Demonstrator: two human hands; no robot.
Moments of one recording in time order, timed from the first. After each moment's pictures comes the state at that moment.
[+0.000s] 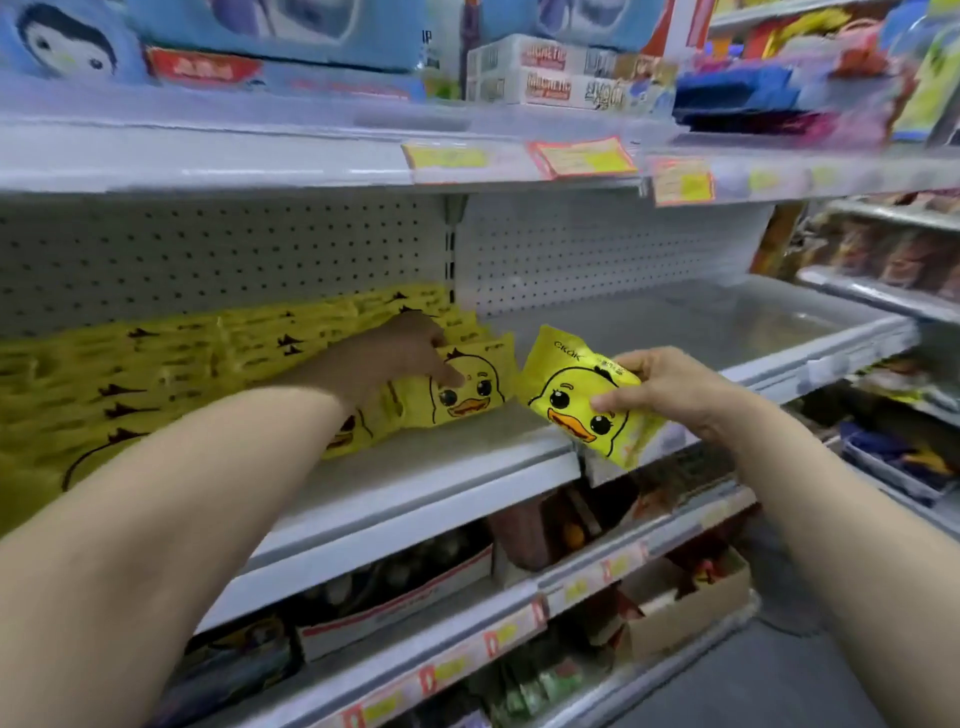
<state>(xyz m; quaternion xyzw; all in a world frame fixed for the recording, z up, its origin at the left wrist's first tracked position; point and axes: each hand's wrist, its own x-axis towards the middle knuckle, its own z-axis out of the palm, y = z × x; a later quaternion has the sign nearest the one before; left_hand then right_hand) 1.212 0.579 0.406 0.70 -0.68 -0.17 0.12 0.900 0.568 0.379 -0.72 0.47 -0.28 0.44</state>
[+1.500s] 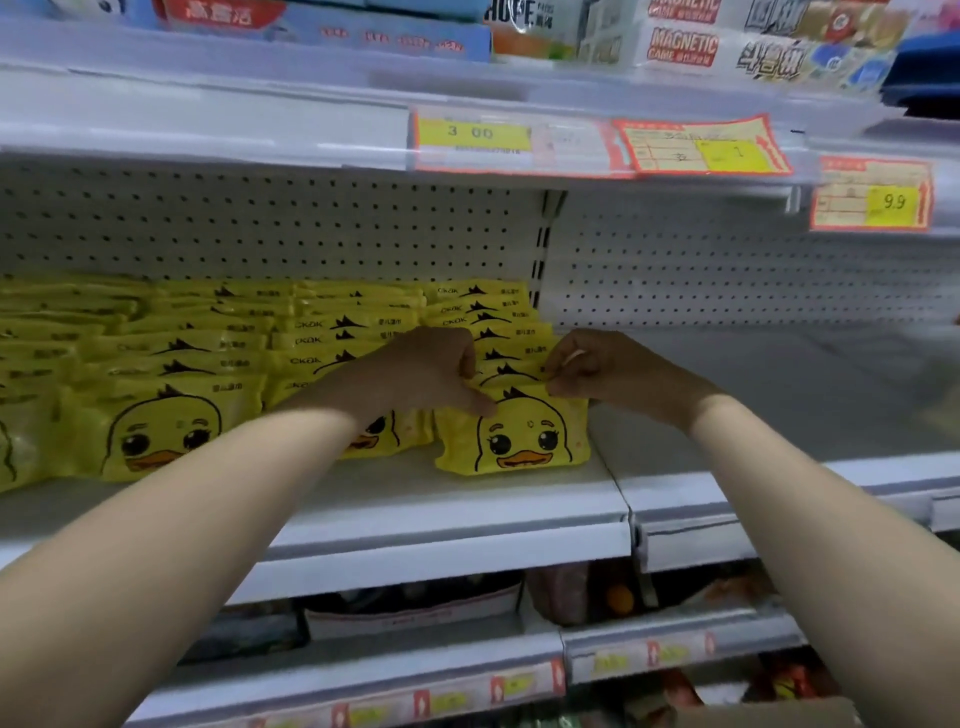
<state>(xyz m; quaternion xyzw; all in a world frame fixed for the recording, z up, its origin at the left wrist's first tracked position) 1.219 0.595 0.396 0.76 -0.62 -0.14 0.15 1.002 0.466 0.383 -0.85 0.31 -0.14 0.41</state>
